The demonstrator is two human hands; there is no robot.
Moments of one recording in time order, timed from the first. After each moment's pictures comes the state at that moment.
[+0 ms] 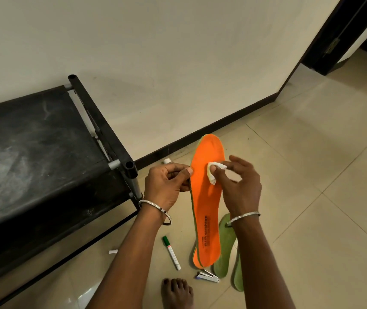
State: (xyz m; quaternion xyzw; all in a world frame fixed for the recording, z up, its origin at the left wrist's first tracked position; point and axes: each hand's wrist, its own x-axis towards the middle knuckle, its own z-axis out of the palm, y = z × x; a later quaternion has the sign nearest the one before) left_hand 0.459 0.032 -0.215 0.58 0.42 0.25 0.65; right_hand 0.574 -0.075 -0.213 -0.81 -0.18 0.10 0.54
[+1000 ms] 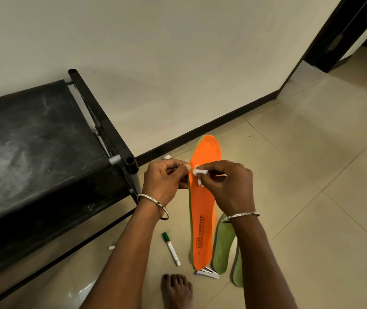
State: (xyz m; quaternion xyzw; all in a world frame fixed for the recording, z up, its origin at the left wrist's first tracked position) left_hand 0.455 0.036 -0.216 0.59 0.40 0.25 0.66; right_hand 0.562 -0.075 -0.193 -0.80 -0.41 0.07 0.43
